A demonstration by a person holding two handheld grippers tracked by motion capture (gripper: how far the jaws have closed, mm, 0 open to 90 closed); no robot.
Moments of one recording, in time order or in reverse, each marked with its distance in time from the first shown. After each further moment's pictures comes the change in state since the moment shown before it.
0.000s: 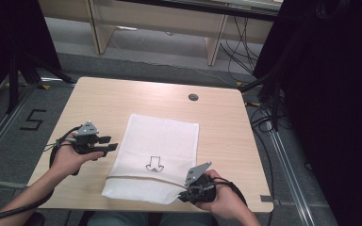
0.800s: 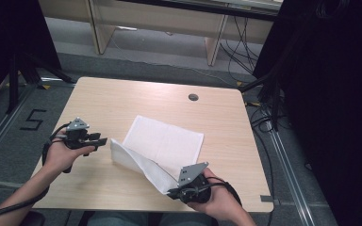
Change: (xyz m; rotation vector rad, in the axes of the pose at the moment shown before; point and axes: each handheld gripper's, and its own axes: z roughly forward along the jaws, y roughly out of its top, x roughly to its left) left arm 0.030 -0.006 -0.011 0.014 0.123 -0.110; right arm 0.023 0.028 -0.012 -0.134 -0.003 -0.122
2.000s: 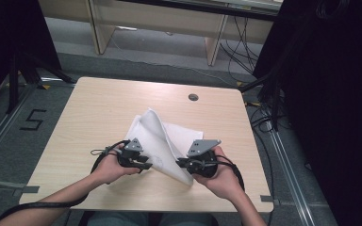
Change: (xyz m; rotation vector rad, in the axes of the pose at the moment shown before) left arm -0.115 -0.002 0.081 0.174 -0.311 0.254; right arm -0.047 0.016 -0.025 -0.098 -0.269 0.114
